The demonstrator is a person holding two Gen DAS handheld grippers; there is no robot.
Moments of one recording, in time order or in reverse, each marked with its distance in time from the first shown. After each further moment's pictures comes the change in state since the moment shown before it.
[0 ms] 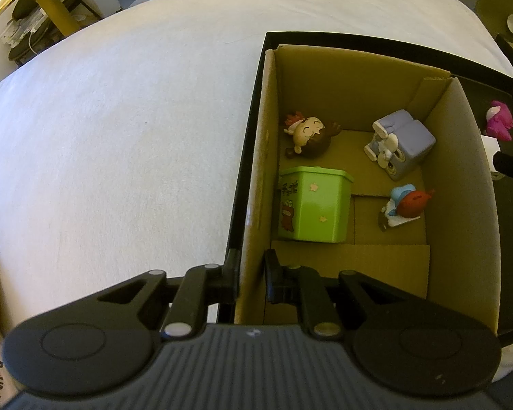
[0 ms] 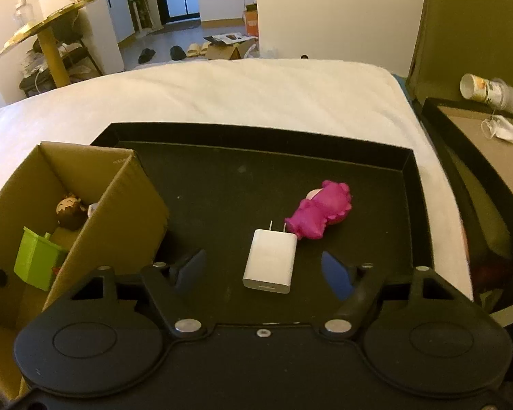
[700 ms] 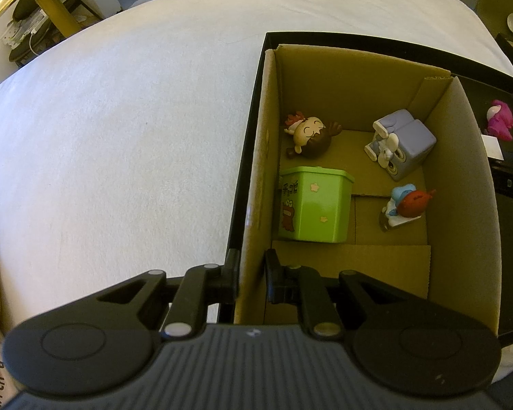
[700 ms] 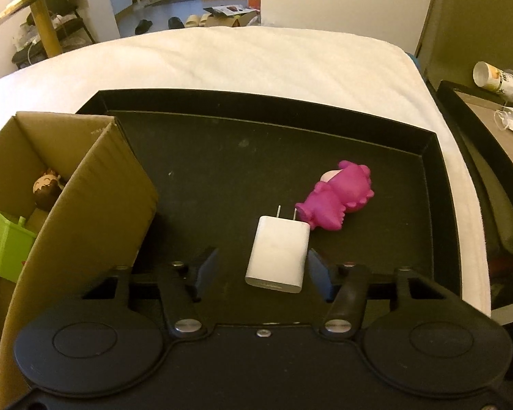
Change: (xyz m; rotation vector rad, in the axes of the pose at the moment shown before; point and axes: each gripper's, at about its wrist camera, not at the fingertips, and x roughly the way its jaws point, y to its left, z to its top) left arm 0.000 -0.001 0.000 0.001 0.000 0.003; right arm 0.031 0.012 0.003 -0.045 0.093 -0.033
